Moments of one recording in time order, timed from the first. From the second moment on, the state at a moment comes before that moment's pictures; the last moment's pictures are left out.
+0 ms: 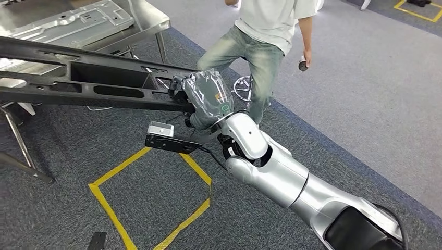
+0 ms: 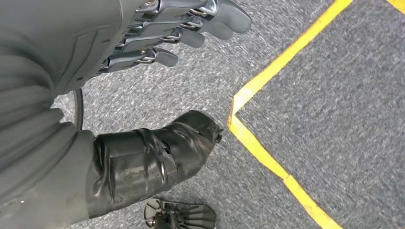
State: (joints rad) left arm -0.10 0.17 -0.80 -0.25 0.89 0.28 -0.43; right arm -0.91 0.03 0.93 -1.23 0.68 -0.30 0.29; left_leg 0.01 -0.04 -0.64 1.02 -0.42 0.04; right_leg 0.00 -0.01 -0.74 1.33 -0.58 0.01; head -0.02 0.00
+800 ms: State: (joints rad) left arm -0.11 0.17 -0.83 -0.26 0.86 0.30 -0.43; right arm -0.87 -0.04 0.92 -1.30 0.69 -0.28 0.31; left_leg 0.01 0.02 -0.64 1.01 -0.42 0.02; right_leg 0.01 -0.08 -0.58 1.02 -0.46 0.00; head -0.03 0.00
